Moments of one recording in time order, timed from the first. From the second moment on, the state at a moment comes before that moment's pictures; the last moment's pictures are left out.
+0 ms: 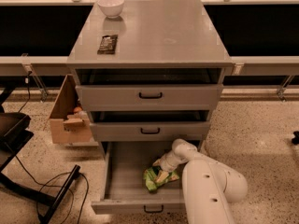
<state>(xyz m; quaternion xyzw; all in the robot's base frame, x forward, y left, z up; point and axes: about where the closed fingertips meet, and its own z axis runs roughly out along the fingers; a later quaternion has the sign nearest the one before) 0.663 -0.053 0.136 -0.74 0.62 0.19 0.20</state>
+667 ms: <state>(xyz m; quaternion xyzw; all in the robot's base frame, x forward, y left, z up) 0.663 -0.053 0.136 -0.74 0.62 0.19 0.20</state>
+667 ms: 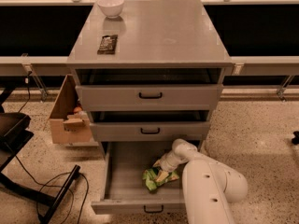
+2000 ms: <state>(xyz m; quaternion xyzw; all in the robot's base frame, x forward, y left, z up) 0.701 -0.067 0.358 -0.69 0.69 0.05 0.22</state>
